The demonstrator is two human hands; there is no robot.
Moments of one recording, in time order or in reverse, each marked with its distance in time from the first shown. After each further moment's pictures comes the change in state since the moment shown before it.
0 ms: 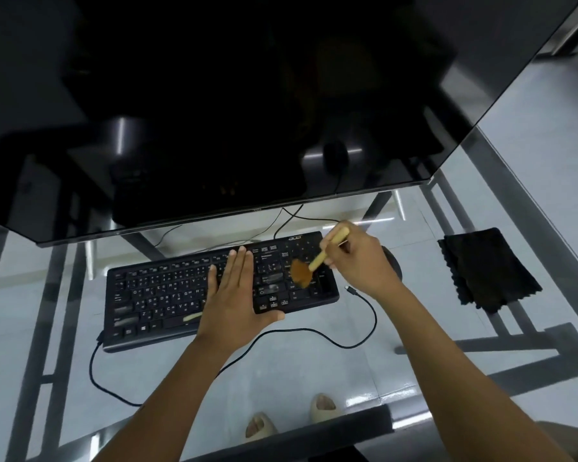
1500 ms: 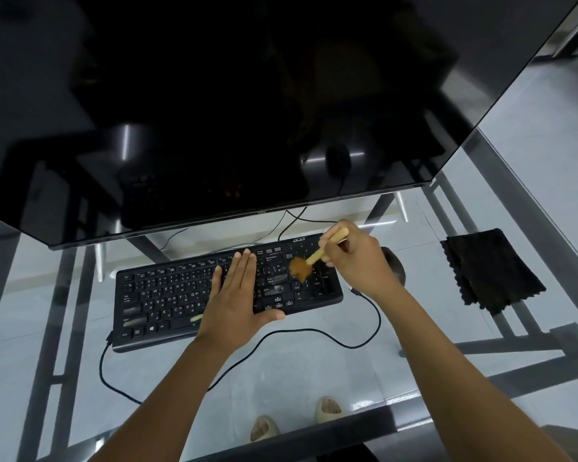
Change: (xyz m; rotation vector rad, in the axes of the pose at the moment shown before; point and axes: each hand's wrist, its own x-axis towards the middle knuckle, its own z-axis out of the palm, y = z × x) left_hand -0.002 -0.008 -0.004 0.028 0.003 0.046; right_hand -0.002 -0.008 0.005 0.039 0.019 -0.012
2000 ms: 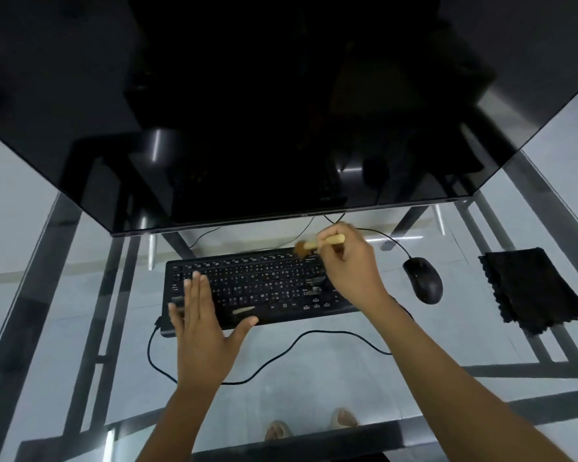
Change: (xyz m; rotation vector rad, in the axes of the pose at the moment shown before) left_hand -0.080 -0.058 -0.012 -0.179 0.338 -0.357; right_hand -0.009 -0.038 0.060 -0.133 0.071 -0.307
